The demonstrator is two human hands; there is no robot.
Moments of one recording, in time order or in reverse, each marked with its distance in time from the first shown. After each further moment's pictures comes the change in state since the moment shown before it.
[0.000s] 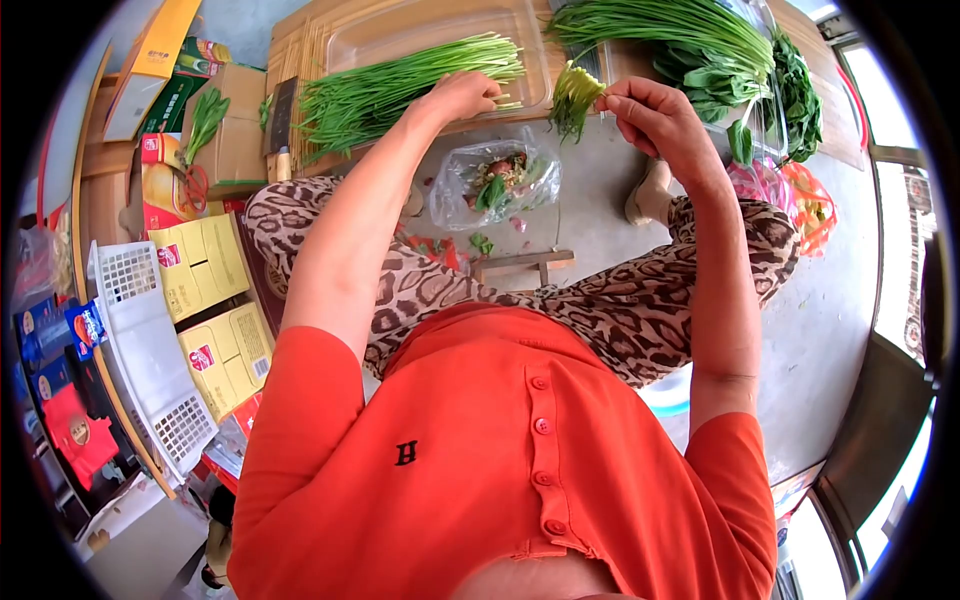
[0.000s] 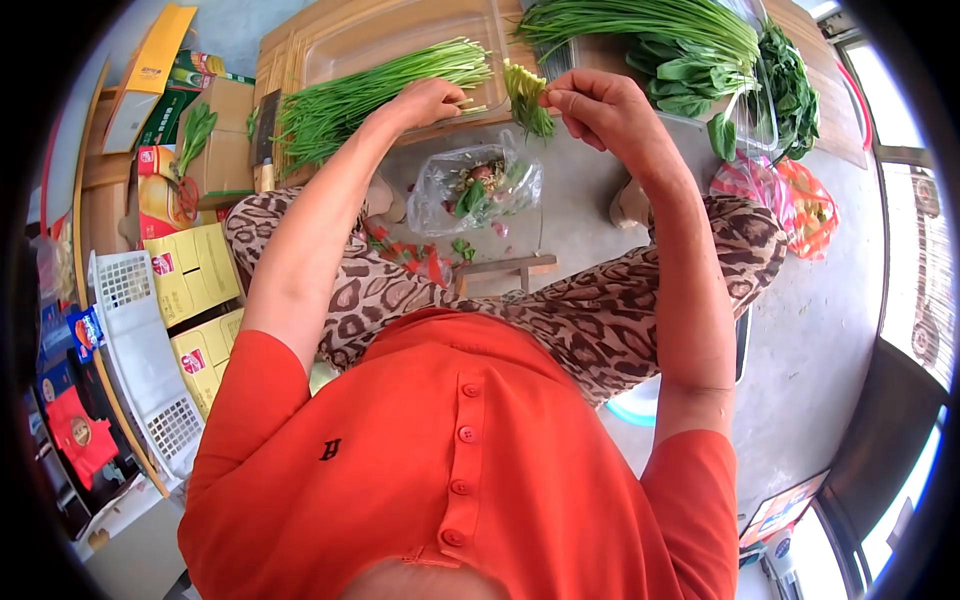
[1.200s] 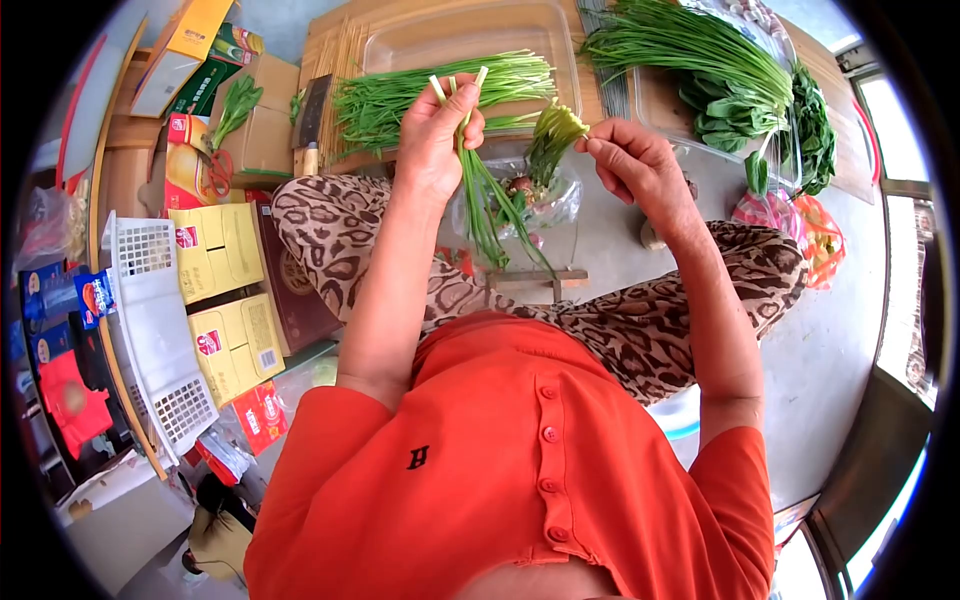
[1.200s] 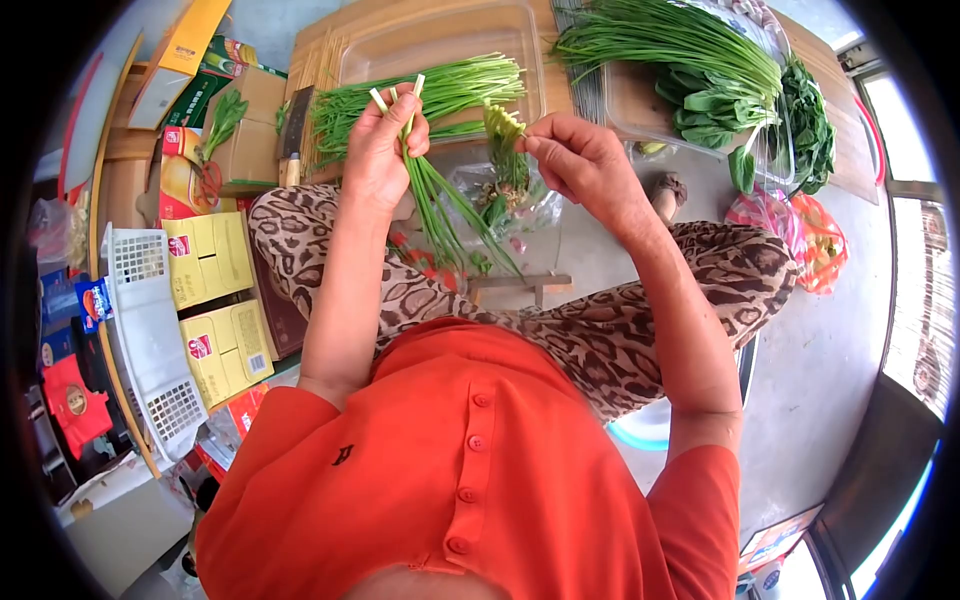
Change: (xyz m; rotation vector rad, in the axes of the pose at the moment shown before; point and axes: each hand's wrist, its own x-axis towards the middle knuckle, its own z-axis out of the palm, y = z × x) left_hand -0.134 0.085 -0.047 -1.750 0.662 0.037; right_hand -0.011 -0.008 0.053 0.161 -0.087 -0.059
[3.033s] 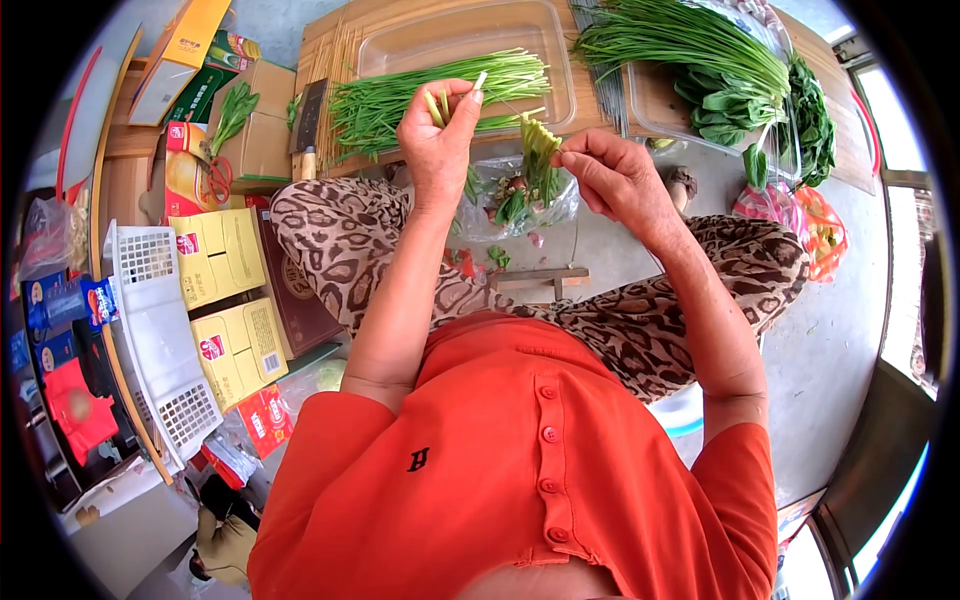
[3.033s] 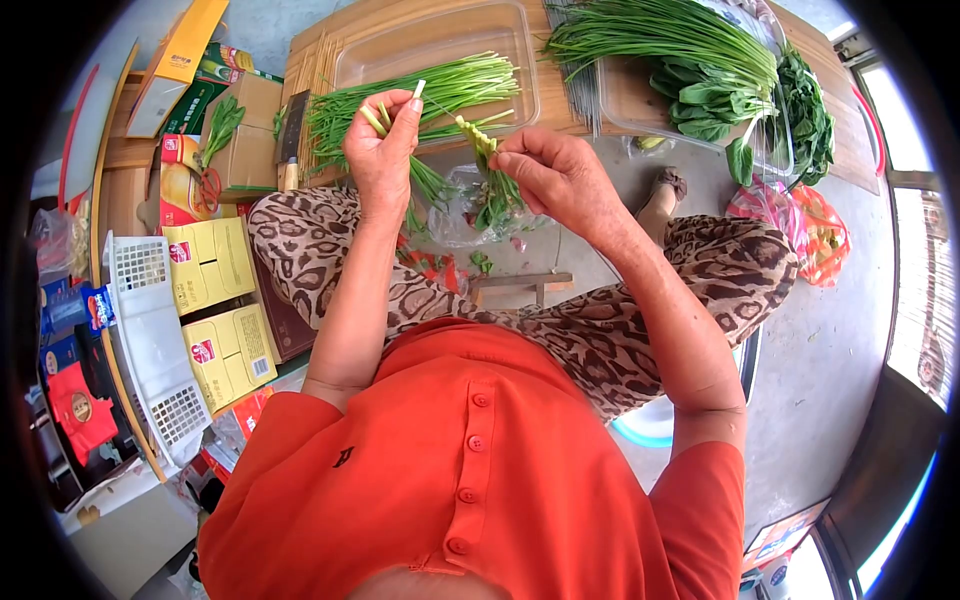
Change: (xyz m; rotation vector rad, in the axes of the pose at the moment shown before) left_hand -0.004 -0.018 0.018 0.381 0.194 0.415; right_hand -0.008 -0.006 0.018 0.012 -0.034 0.055
